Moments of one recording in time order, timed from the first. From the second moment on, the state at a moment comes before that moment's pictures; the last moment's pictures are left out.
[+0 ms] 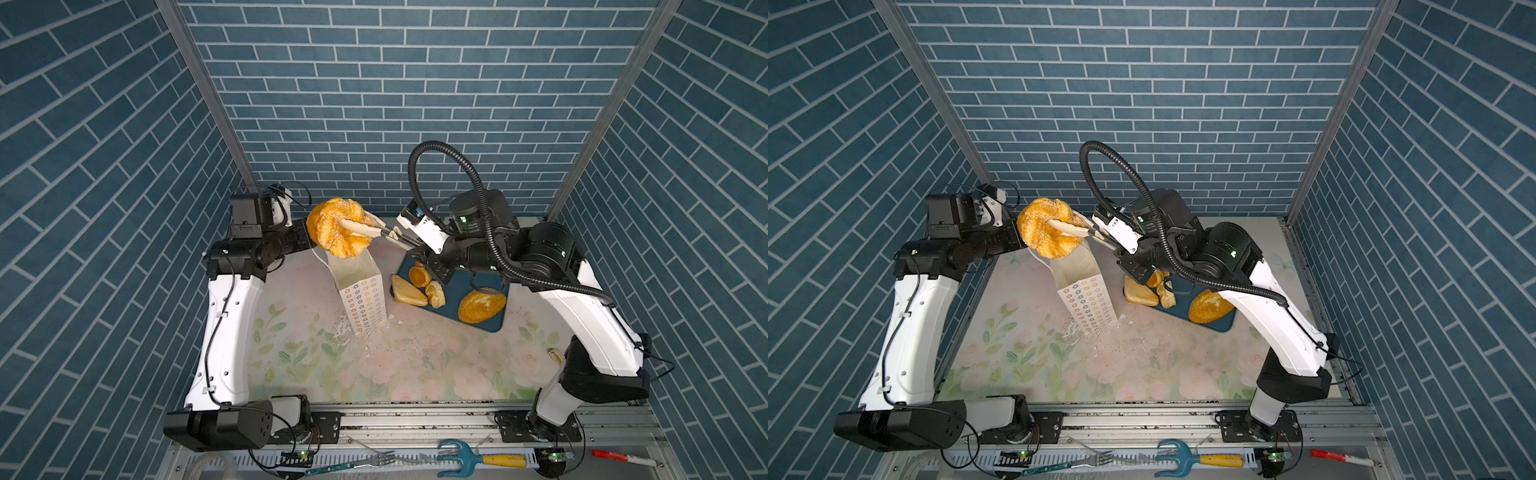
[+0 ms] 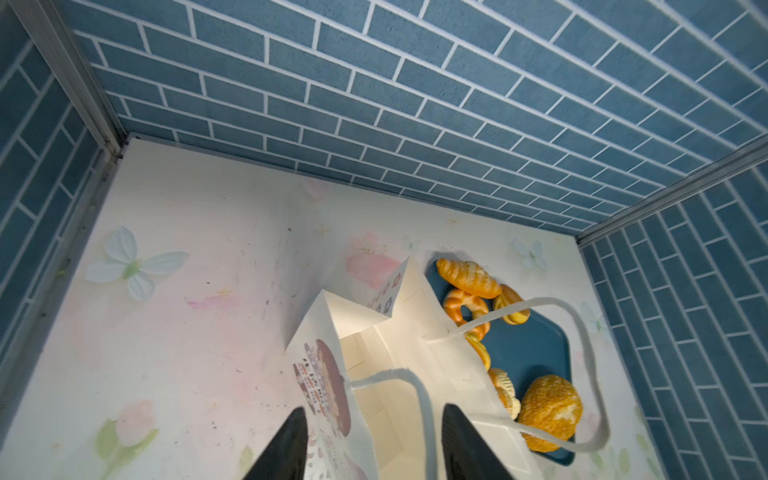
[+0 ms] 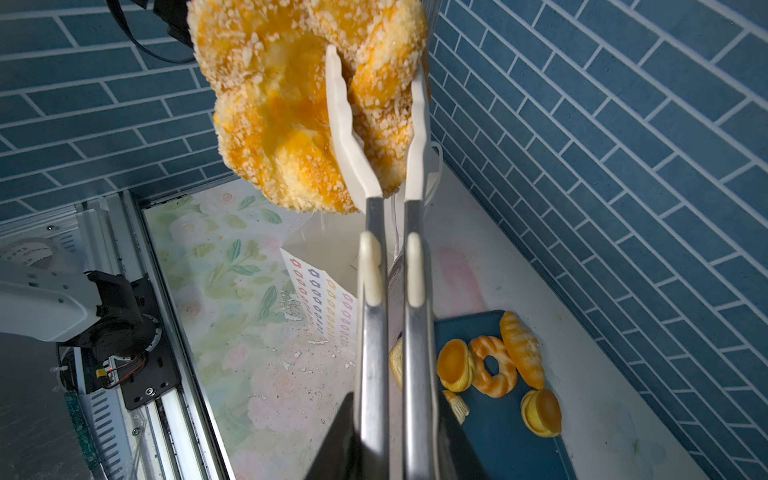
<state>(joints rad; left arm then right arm) 0.03 1.30 1.64 -0.96 0.30 -0.26 1.09 1.69 2.40 -1.30 0.11 -0.16</state>
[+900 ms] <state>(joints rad) 0.05 1.30 1.64 -1.00 0.30 -0.24 1.08 1.61 2.01 -1.16 0.23 -0.14</state>
